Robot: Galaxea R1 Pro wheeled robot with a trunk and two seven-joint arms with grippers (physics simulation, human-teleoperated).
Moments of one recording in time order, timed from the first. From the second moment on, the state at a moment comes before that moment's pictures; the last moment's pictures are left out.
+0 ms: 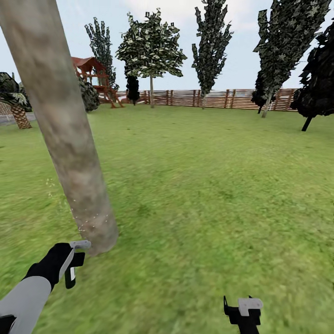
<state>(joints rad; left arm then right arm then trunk) -0.74 0.21 0.17 -0.50 -0.12 0.67 0.01 -0.41 -0.03 -0.09 -0.12 0.24 -0.64 -0.25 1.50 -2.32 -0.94</state>
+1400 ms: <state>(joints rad) -0.74 0.21 0.17 -0.50 -0.12 0.67 0.01 -0.41 -0.02 -0.09 -0.12 0.24 -0.64 -0.25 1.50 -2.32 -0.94</state>
